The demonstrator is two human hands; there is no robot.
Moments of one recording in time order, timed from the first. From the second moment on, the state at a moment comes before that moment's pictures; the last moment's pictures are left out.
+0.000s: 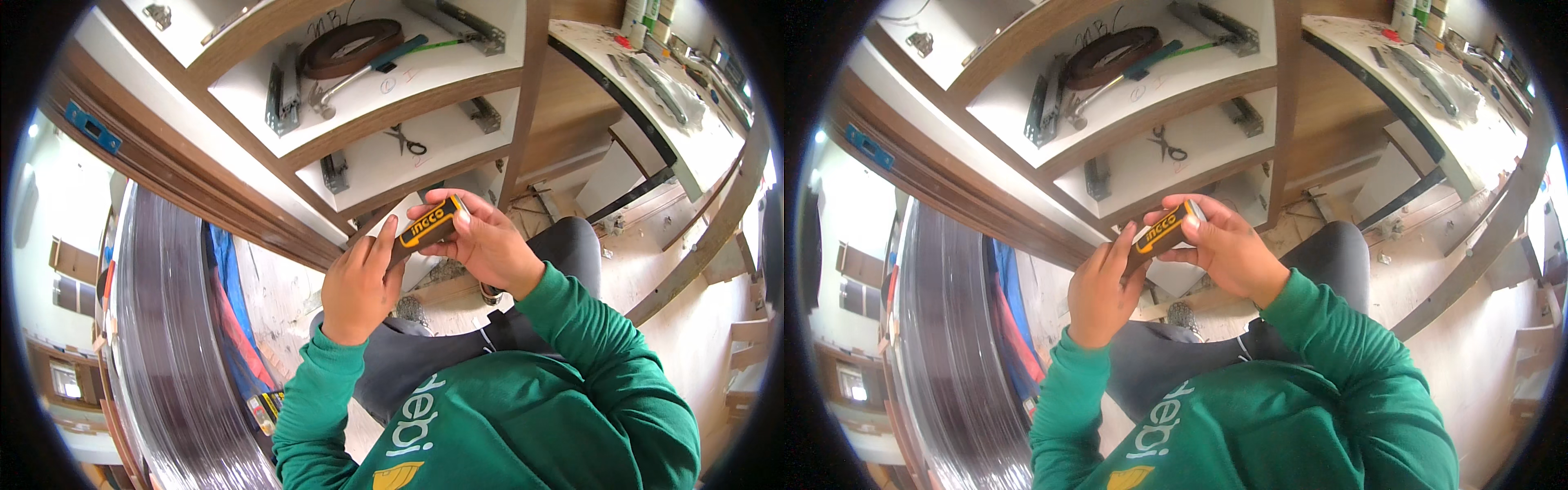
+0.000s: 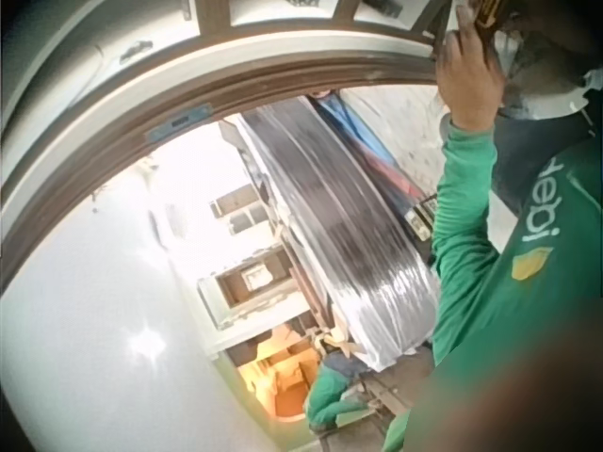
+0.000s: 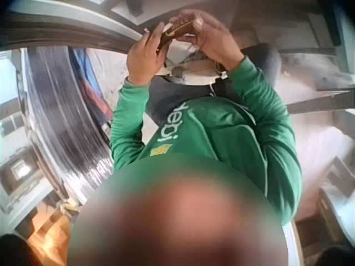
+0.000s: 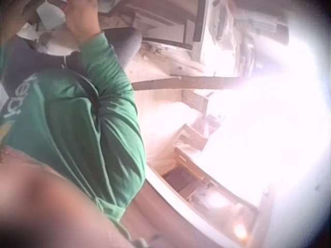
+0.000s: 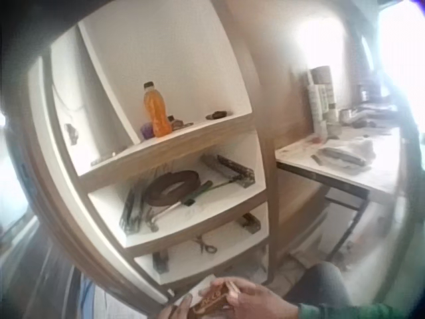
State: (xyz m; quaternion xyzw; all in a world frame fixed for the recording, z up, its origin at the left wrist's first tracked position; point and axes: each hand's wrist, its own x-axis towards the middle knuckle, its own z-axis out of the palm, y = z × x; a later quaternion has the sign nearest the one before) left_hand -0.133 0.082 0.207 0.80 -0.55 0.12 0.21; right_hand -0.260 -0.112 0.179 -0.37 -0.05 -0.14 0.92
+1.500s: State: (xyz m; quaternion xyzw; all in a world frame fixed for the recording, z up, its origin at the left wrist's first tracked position) left_hand -0.042 0.099 0.038 0.83 -0.29 -0.09 0.46; right_hand -0.038 -0.036 0.017 -0.23 0.25 0.01 0.94
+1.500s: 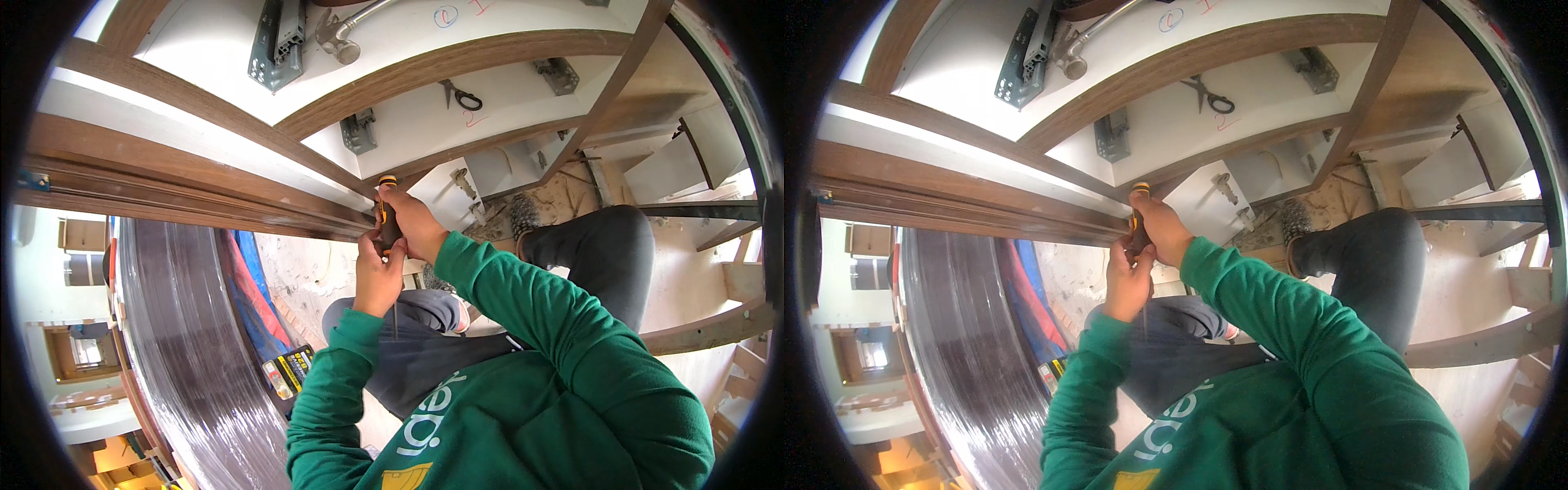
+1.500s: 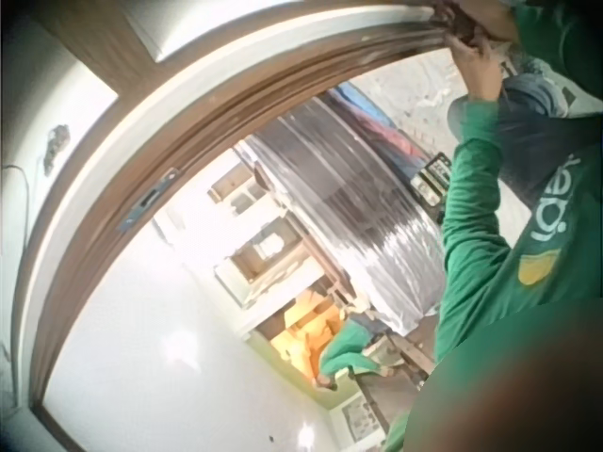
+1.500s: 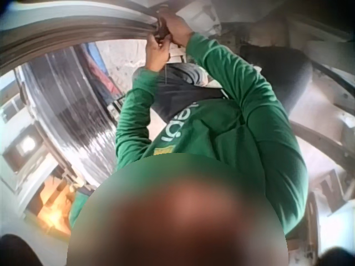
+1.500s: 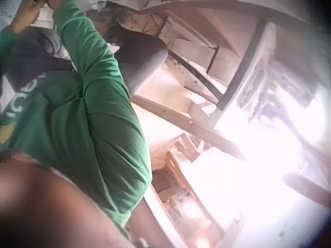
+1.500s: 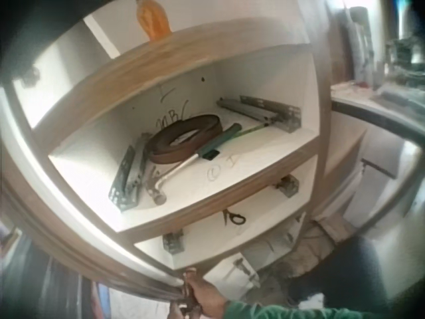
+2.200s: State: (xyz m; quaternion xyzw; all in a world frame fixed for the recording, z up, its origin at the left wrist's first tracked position) left_hand -0.066 0.048 0.037 0.67 -0.08 -0.24 0.70; right_hand -0.027 -0.054 -0.006 -0.44 0.27 -0.03 0.86
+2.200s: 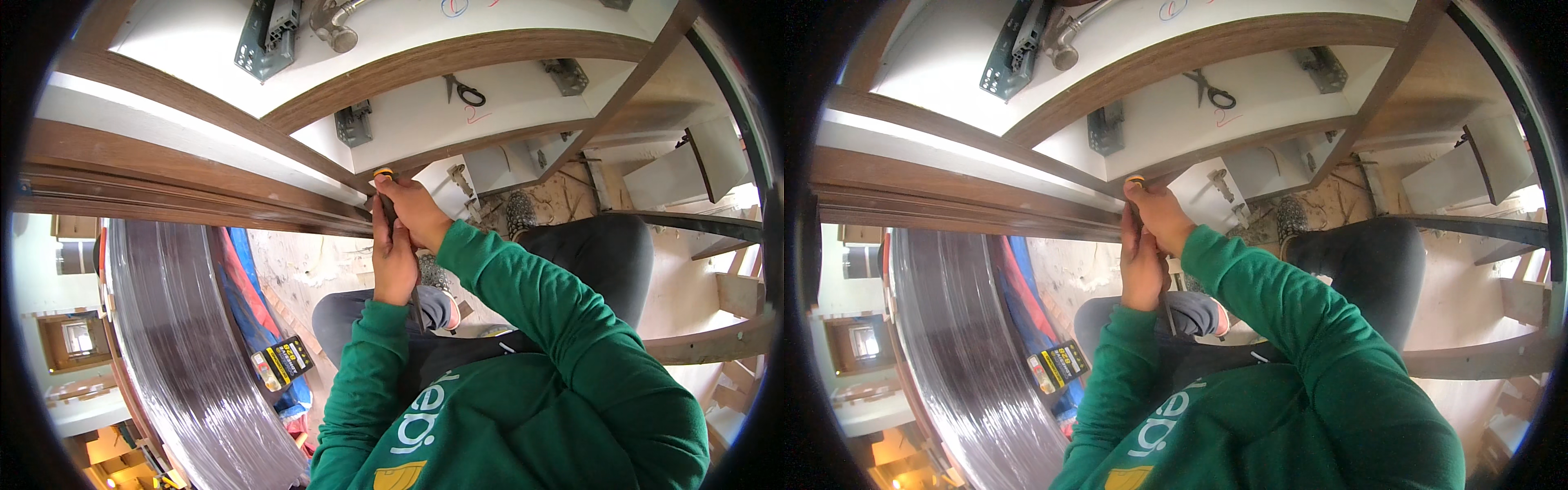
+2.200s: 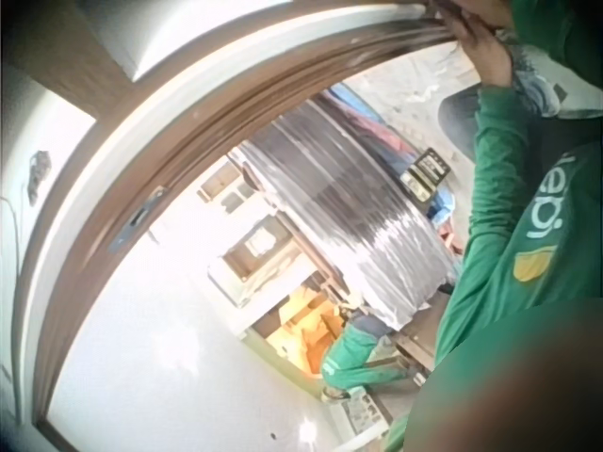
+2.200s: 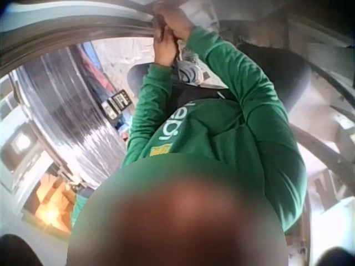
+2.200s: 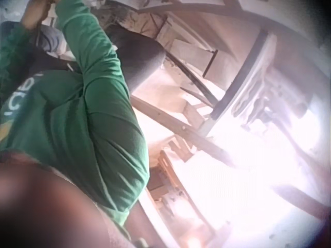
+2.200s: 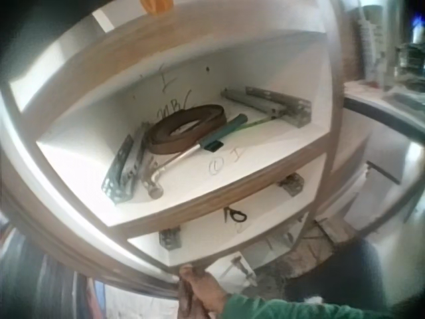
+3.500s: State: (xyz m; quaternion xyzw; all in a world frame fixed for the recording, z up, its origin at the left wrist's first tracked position) left_hand -0.139 -0.096 0.011 0.70 -0.22 -0.25 0.63; right_hand -0.137 -0.211 0.004 -0.42 0.32 -0.09 0.84
